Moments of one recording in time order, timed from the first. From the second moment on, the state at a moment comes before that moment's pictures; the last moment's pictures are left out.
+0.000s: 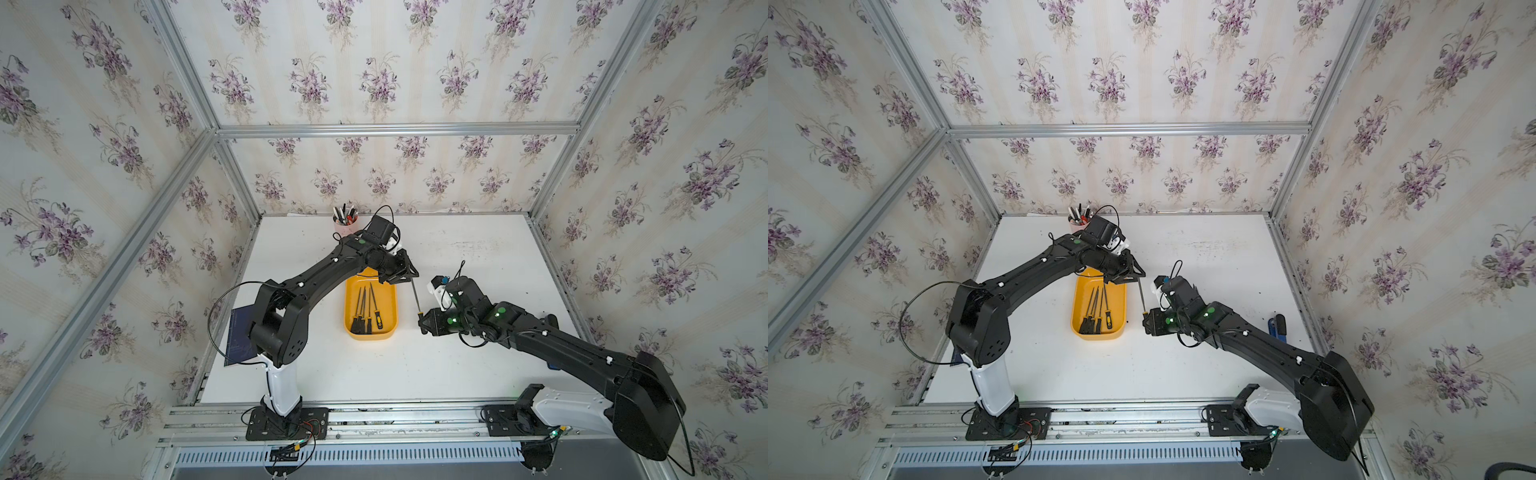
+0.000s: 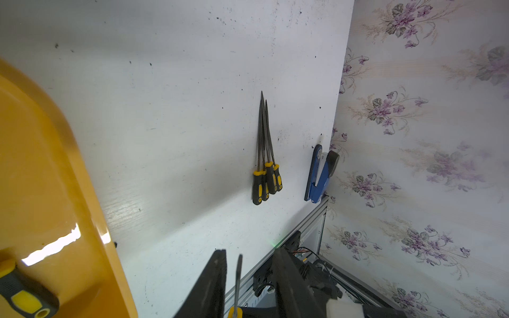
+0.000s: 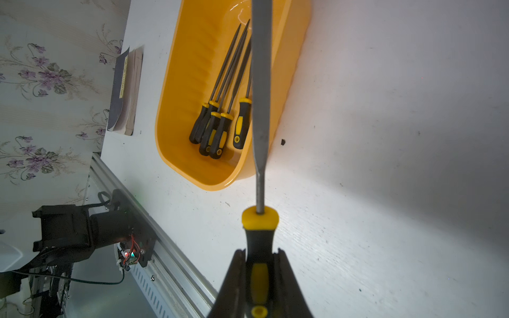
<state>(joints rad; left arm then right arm) -0.55 1.89 1.58 -0.67 0.57 -0.80 0.75 1.24 0.77 -0.40 -0.30 0.57</state>
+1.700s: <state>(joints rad) -0.33 1.94 1.73 -1.04 0.22 -0.44 0.75 1.12 0.72 -0.40 -0.25 0.60</state>
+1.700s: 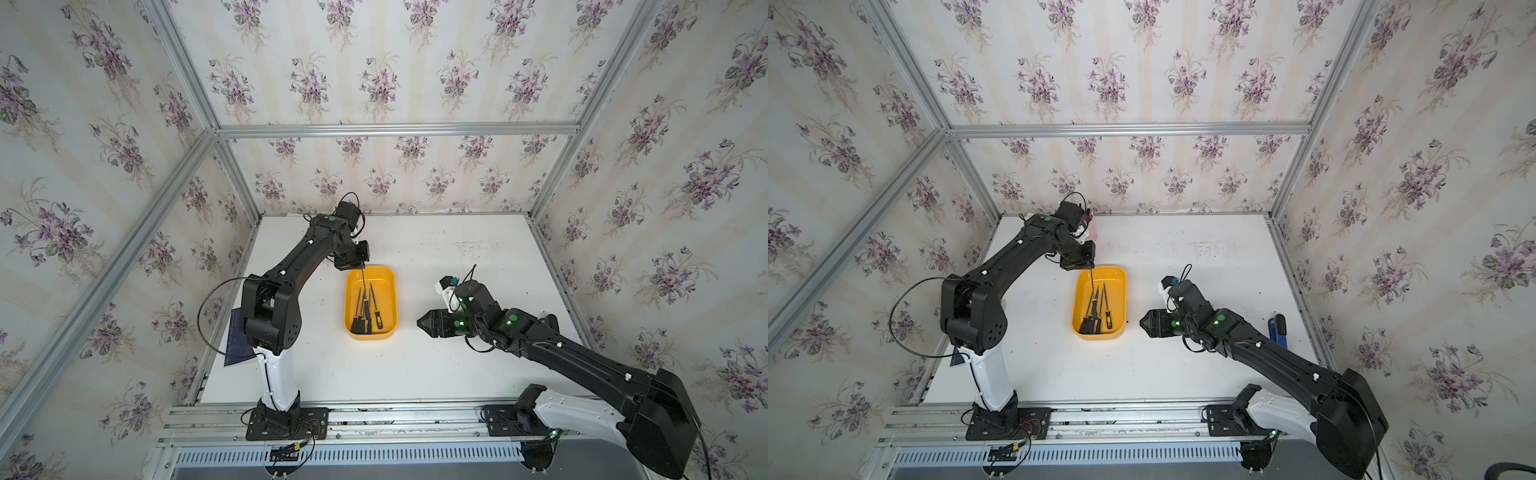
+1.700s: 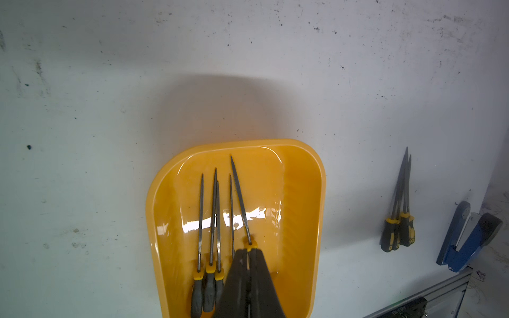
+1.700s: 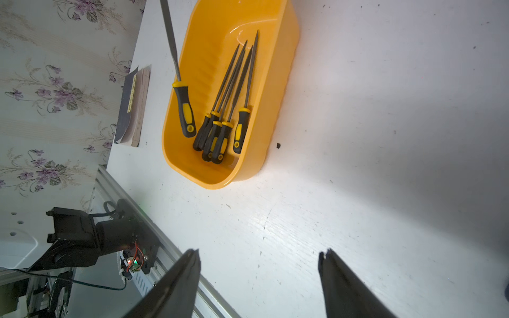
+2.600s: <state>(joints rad) -0.38 2.03 1.74 -0.95 0.12 -0.53 0.74 1.11 0.69 -0.40 -0.24 0.61</state>
